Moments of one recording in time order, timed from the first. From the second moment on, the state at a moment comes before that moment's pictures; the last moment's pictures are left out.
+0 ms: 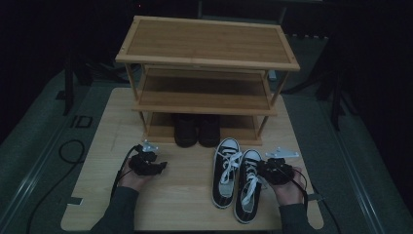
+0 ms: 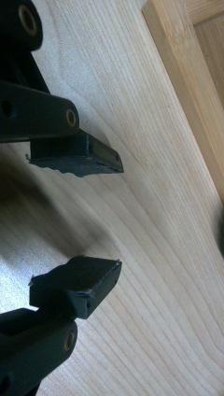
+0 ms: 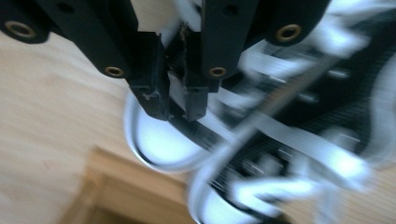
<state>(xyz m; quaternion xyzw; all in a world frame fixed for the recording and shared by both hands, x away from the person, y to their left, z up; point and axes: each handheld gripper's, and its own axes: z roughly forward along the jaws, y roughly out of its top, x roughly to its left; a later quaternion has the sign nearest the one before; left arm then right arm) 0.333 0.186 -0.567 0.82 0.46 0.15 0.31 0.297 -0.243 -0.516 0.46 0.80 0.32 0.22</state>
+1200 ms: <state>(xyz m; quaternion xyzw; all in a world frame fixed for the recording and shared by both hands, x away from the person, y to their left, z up) 0.333 0.188 -0.568 0.82 0.46 0.15 0.32 0.272 -0.167 -0.502 0.38 0.86 0.30 0.15</state>
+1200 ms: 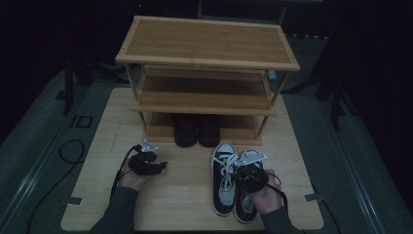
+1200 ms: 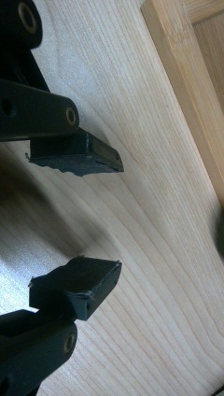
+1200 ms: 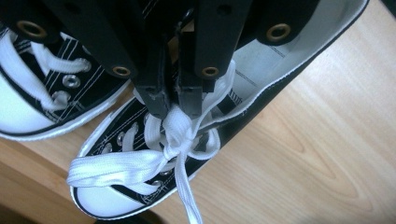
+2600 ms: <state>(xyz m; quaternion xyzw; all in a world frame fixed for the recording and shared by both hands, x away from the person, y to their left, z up) 0.333 0.189 -0.568 0.82 0.46 0.15 0.32 0.316 -0.257 -0.558 0.51 0.80 0.26 0.20</state>
